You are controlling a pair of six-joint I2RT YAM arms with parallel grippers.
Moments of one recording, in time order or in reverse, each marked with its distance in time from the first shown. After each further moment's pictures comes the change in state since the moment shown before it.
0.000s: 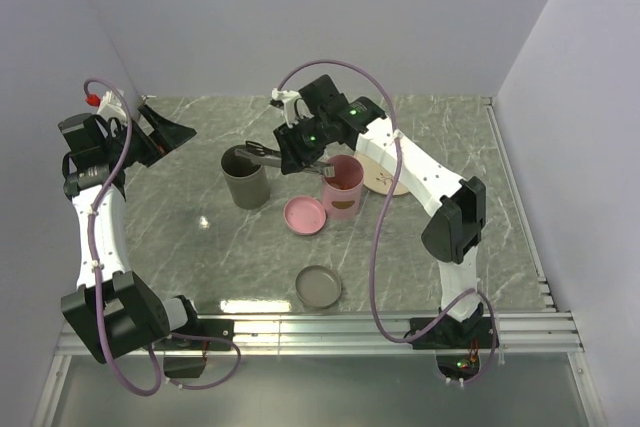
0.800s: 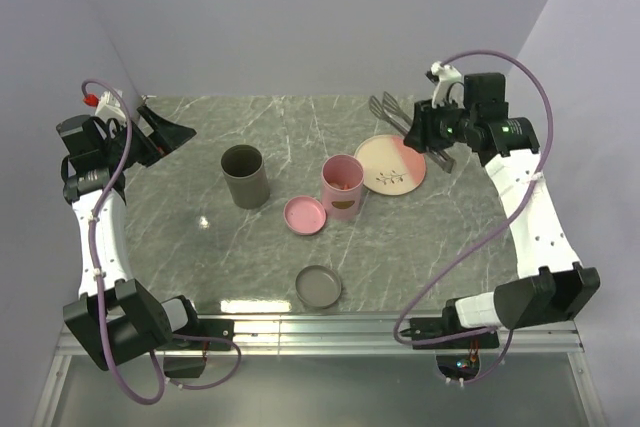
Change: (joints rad) left arm 0.002 -0.037 -0.013 0.014 0.002 -0.002; right arm -0.578 -0.610 -0.462 0.039 0.001 -0.085
